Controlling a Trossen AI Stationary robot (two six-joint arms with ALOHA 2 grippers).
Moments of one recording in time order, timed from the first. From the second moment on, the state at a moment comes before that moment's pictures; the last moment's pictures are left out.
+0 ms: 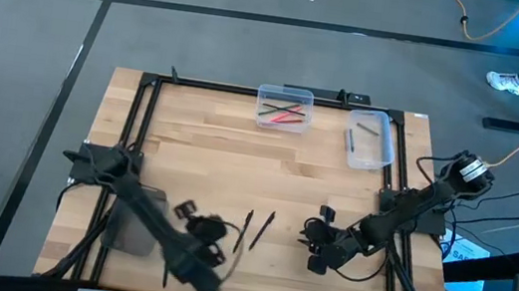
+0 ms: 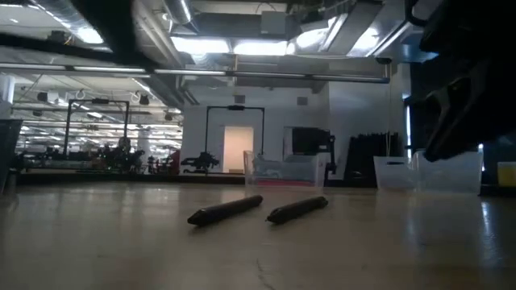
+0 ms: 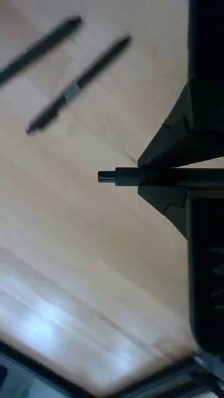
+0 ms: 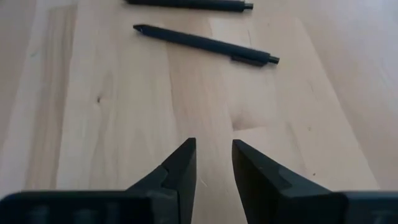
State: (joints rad) left arm -0.67 2.10 1.85 -1.57 -0.60 -1.42; right arm 0.66 1.50 0.66 -0.11 0.48 0.68
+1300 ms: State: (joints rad) left arm -0.98 1.71 1.03 -1.39 -0.26 -2.09; right arm 0.67 1.54 0.66 -0.07 0.47 0.65
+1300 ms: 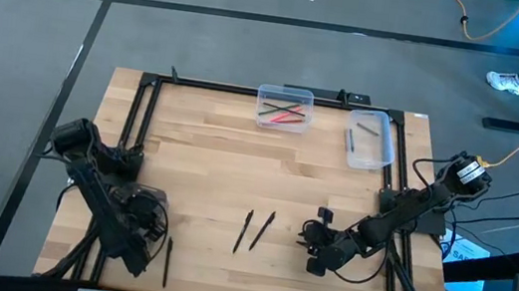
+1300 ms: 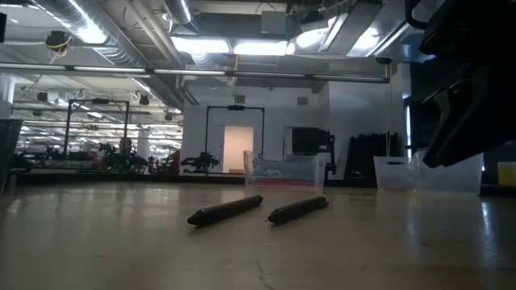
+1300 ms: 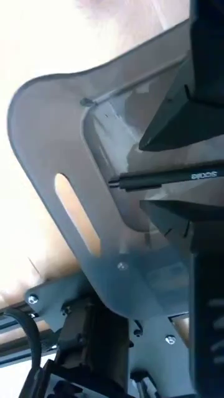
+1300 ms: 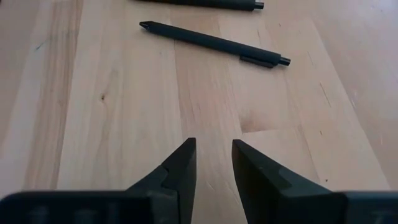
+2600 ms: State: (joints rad) left arm -0.72 1.71 1.18 -1.04 -0.29 -1.76; right arm 0.67 1.54 0.66 0.01 0.49 0.62
